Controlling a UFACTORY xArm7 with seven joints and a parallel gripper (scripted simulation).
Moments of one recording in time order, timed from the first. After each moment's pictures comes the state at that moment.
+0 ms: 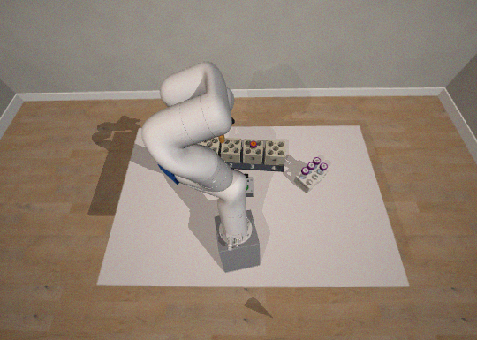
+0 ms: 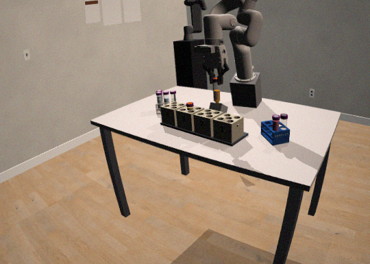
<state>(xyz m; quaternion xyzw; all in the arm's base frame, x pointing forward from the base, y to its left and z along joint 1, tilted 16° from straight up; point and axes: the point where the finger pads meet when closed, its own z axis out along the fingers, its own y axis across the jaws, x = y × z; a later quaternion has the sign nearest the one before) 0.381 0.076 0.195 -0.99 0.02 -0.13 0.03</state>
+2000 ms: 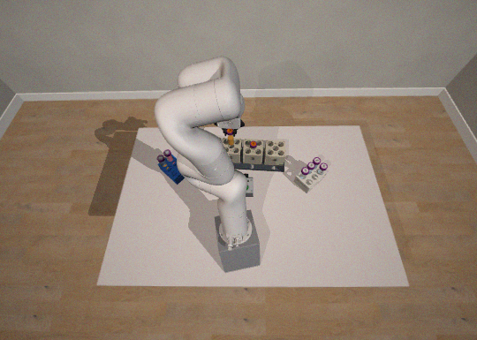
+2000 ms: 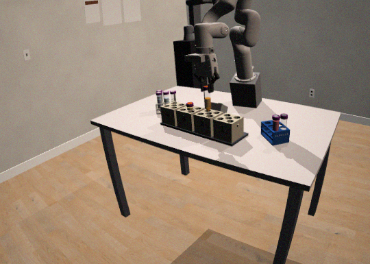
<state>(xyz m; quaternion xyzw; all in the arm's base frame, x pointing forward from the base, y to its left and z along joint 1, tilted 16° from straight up) 0.405 0.037 0.160 -0.99 0.02 -0.13 0.03</state>
